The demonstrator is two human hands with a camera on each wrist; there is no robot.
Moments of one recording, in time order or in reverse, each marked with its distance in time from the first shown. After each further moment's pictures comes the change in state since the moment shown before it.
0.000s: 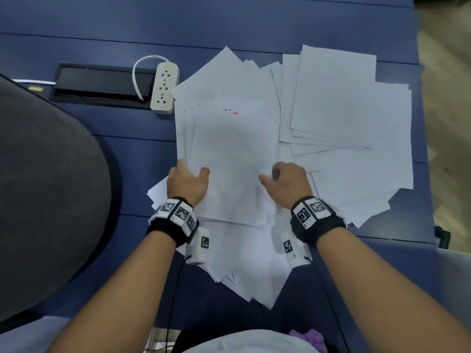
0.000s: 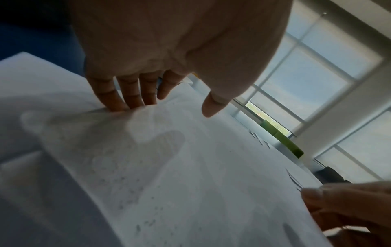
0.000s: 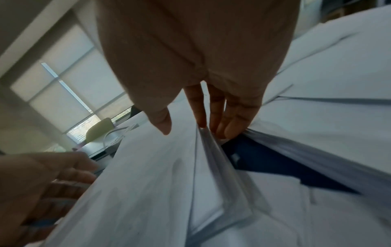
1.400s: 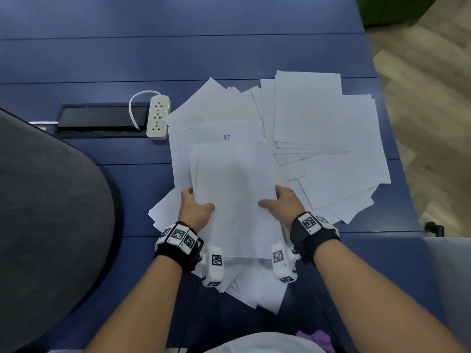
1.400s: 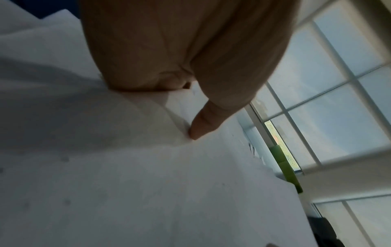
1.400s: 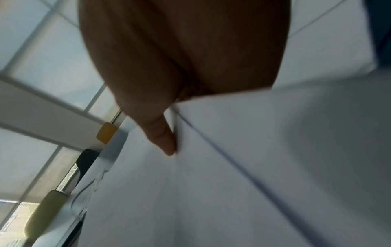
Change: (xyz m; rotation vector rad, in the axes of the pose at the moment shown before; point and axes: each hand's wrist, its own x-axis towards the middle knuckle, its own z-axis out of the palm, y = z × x) left_hand -0.025 -0.013 0.009 -0.331 -0.218 0.004; right_hand -0.037 0.012 0.008 0.619 -0.068 0.253
